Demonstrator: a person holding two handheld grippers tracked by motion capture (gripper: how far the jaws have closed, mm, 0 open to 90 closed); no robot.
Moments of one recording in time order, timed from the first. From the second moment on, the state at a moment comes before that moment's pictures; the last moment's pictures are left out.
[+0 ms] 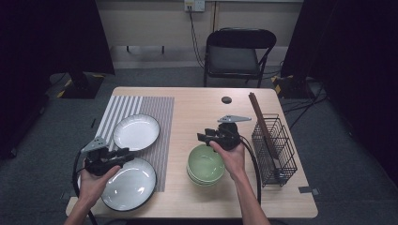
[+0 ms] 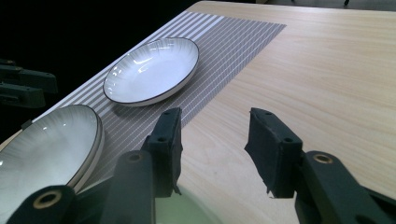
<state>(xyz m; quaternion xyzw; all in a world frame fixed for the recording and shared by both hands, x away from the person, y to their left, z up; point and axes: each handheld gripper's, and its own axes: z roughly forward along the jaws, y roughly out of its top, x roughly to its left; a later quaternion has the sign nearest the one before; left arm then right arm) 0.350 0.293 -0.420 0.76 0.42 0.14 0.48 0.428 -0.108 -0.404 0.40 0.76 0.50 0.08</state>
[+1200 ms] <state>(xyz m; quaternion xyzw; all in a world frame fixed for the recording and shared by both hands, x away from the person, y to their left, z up) 0.389 0.144 -0.402 0.80 0.30 0.04 0.52 0.404 -0.128 -0.414 0.38 0.76 0.53 0.07</state>
